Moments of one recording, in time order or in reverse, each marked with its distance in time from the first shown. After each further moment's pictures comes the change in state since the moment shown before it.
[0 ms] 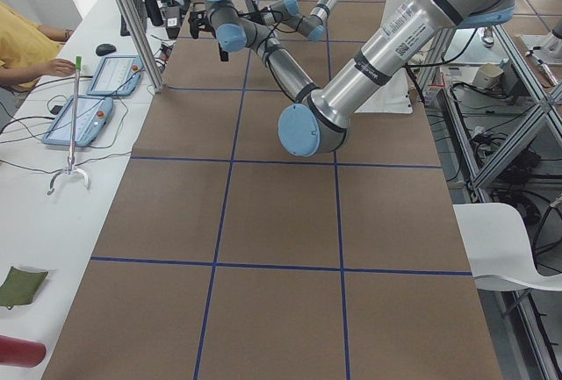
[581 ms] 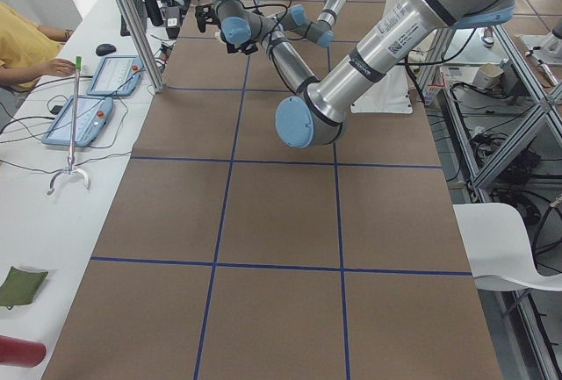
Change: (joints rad) left arm 0.046 -0.043 0.006 -0.005 0.061 -0.133; right arm -0.096 0.088 -0.001 -0.128 -0.159 -0.079
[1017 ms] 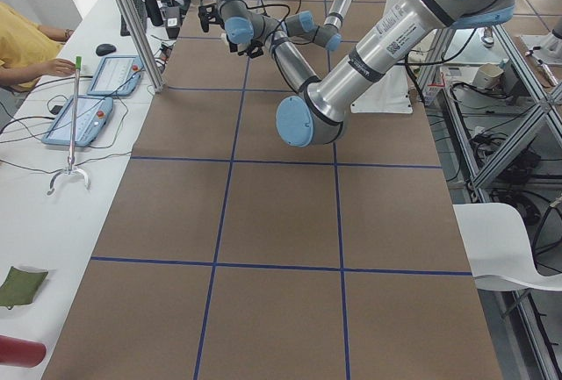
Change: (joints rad) left arm 0.018 -0.001 -0.003 -0.016 0.019 -0.033; right arm -0.042 0.009 0.001 -0.003 -0.075 0.064
